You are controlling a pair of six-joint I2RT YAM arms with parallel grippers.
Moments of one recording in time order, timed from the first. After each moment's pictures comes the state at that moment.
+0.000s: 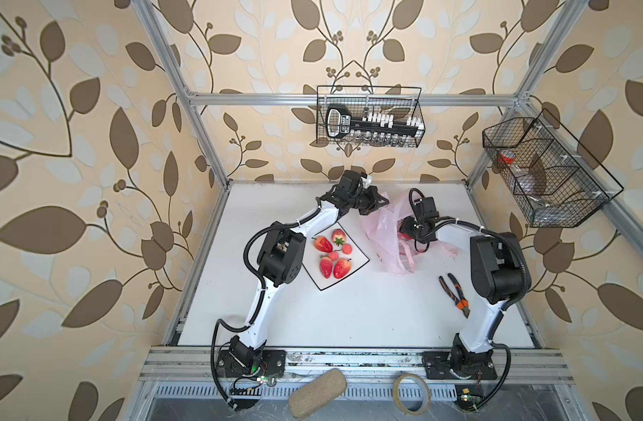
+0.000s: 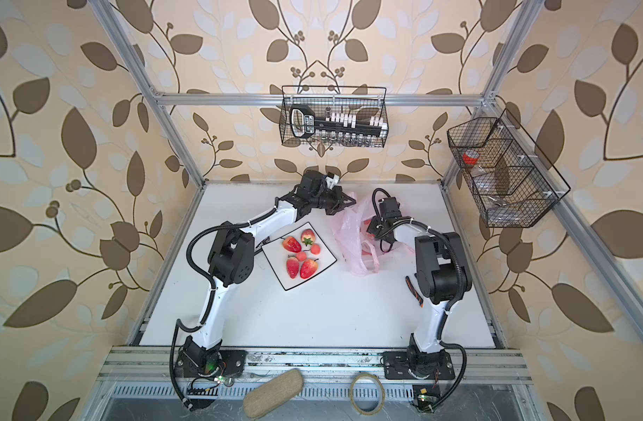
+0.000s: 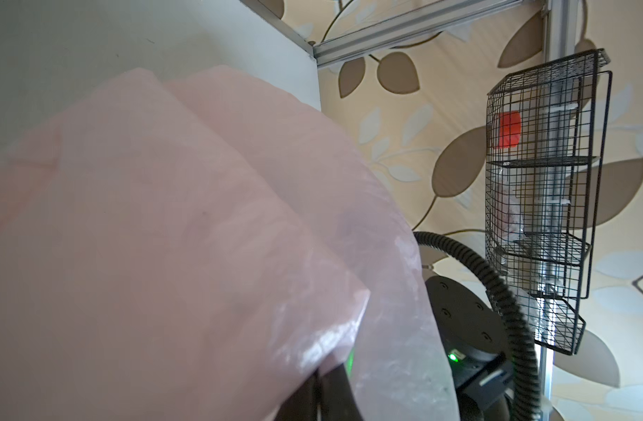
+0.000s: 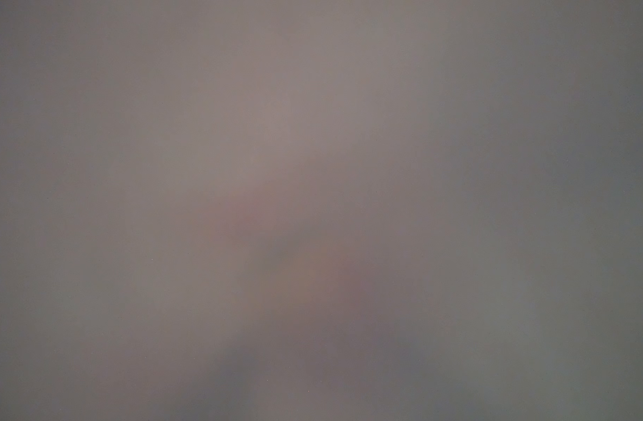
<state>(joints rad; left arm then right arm) -0.55 2.31 1.97 -0.08 0.67 -1.05 0.12 1.91 1.19 -0.28 0.06 0.56</state>
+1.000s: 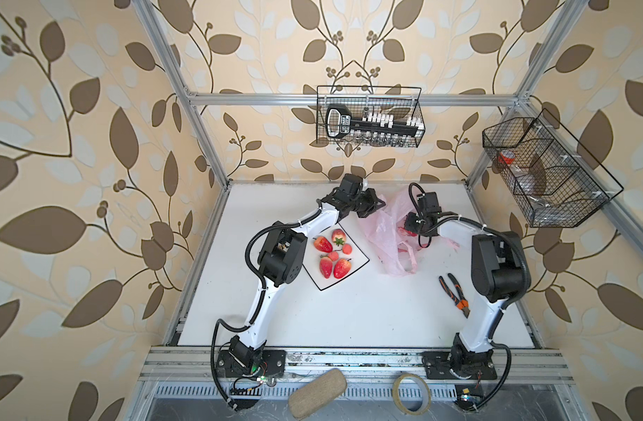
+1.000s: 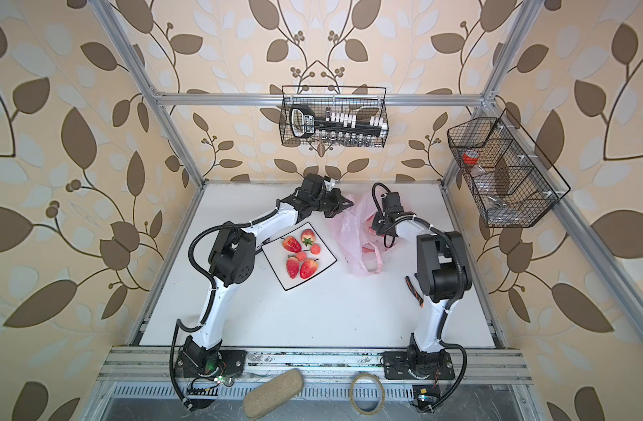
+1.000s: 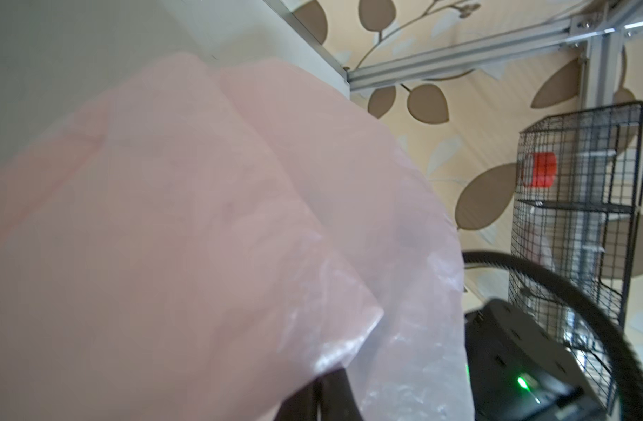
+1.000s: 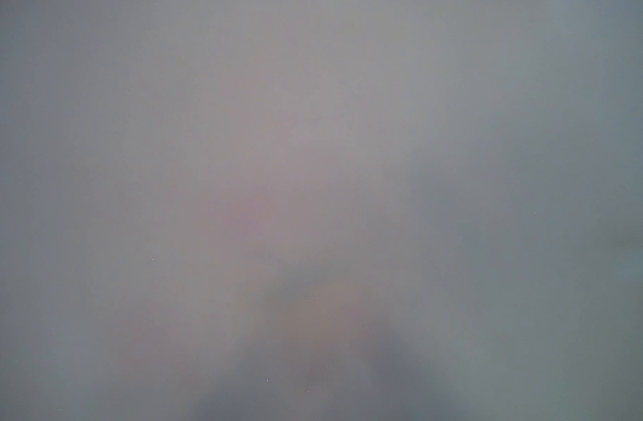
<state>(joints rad) -0.55 2.32 1.94 -0.09 0.54 -1.12 0.08 1.86 1.21 -0.30 0.07 0.45</state>
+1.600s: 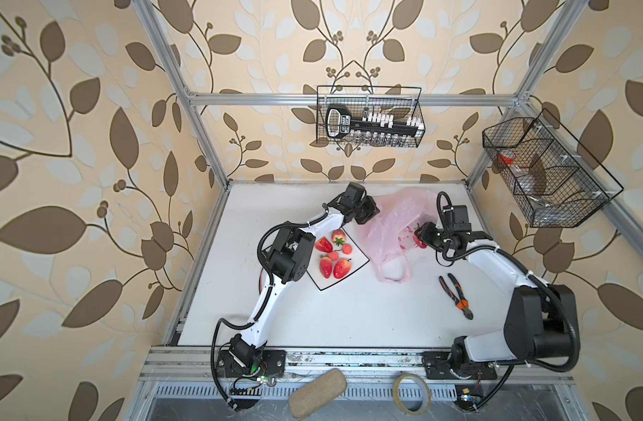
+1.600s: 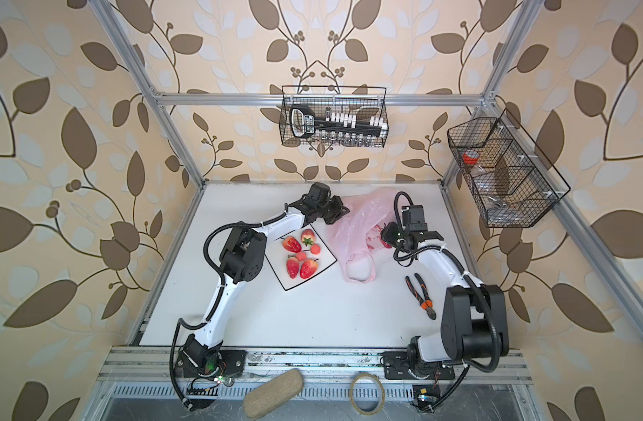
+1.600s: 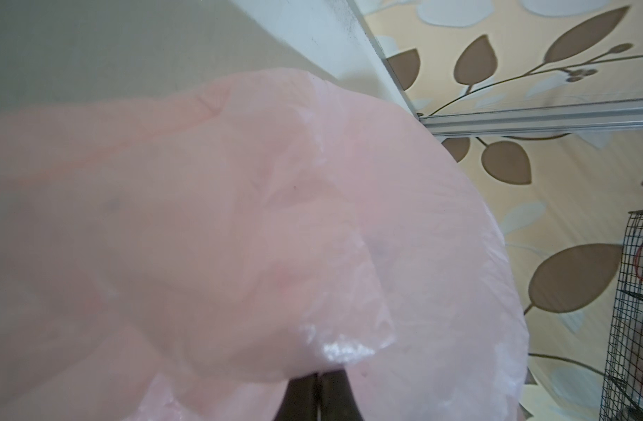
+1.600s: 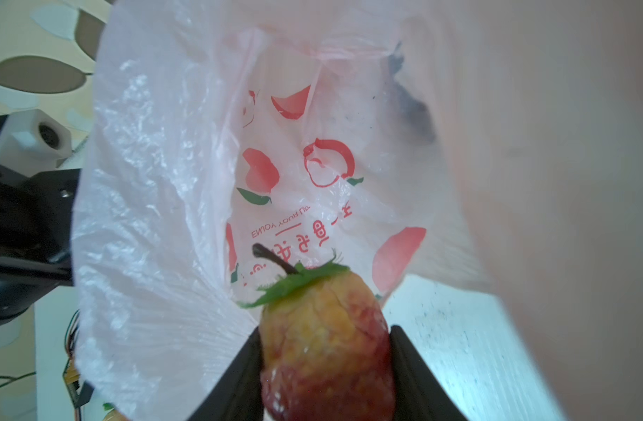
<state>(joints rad) -0.57 2.43 2.00 -0.14 0.38 -1.16 0.02 1.39 0.92 -0.41 -0.15 0.57</state>
